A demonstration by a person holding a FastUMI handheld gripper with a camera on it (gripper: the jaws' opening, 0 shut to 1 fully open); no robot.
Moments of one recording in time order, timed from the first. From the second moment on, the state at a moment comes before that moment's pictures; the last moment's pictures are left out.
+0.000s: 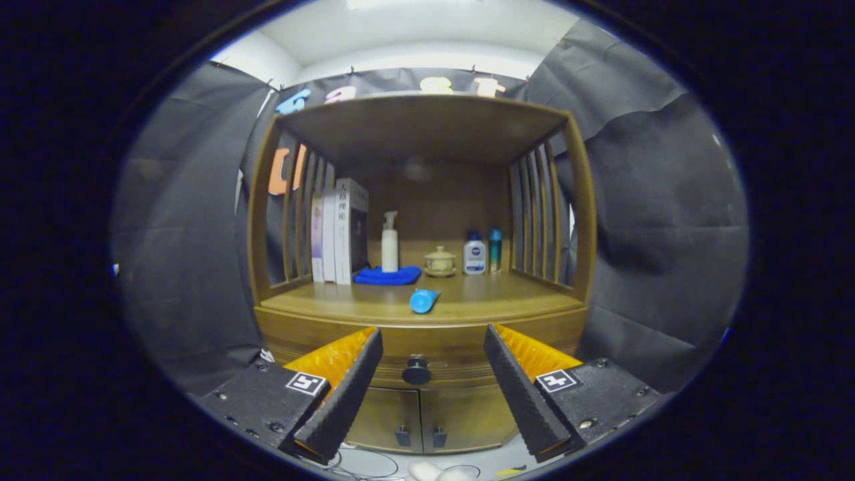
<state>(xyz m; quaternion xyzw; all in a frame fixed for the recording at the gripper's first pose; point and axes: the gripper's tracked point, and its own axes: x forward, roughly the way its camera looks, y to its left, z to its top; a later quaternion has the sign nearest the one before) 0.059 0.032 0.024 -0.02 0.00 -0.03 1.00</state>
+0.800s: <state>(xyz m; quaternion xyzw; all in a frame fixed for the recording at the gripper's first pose) -0.054 -0.009 0.030 -0.01 0.00 -0.05 1.00</state>
